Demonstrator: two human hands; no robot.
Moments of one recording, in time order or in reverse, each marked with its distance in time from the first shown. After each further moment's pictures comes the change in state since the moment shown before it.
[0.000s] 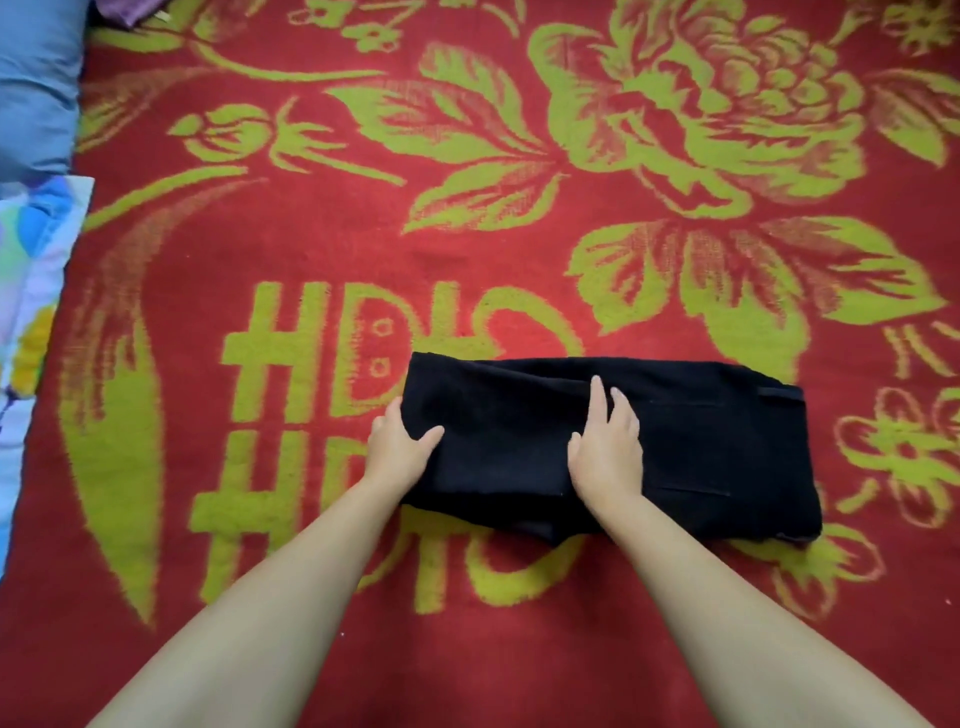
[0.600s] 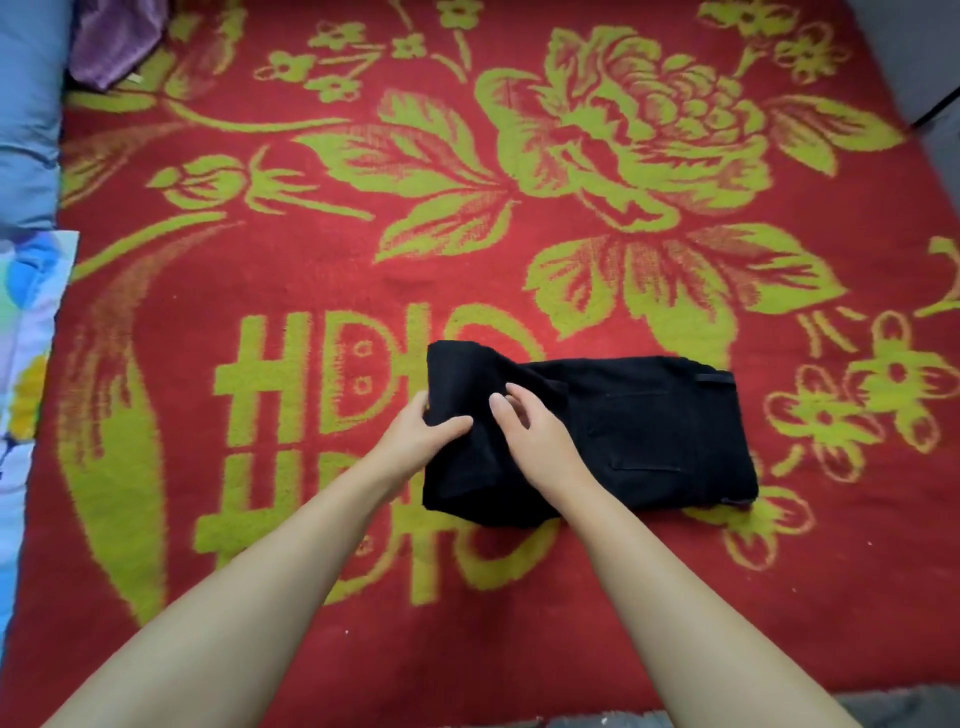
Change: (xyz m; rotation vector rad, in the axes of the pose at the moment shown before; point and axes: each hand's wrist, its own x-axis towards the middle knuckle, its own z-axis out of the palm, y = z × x) left_hand -0.057 0.068 -0.027 -0.330 -0.425 0.151; right_hand -0.047 -0.052 -0.057 0.805 -0.243 0.021
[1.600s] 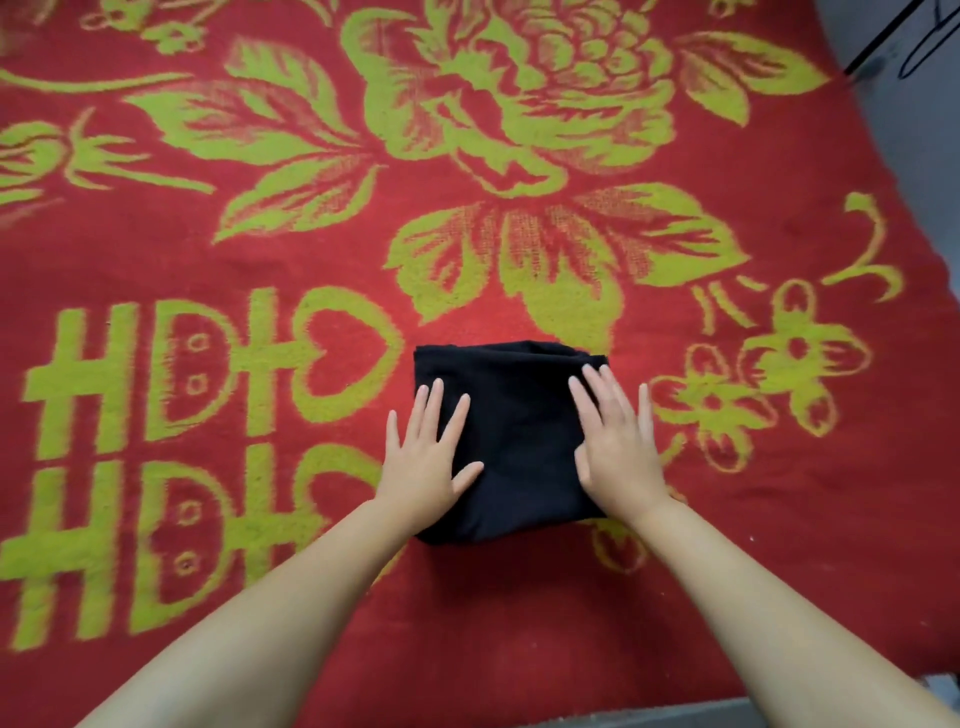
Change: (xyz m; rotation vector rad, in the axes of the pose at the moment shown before) left_hand 0.052 -0.041 0.206 1.327 0.127 0.367; right_hand 0.024 0.169 -0.226 -1.103 0.293 -0.425
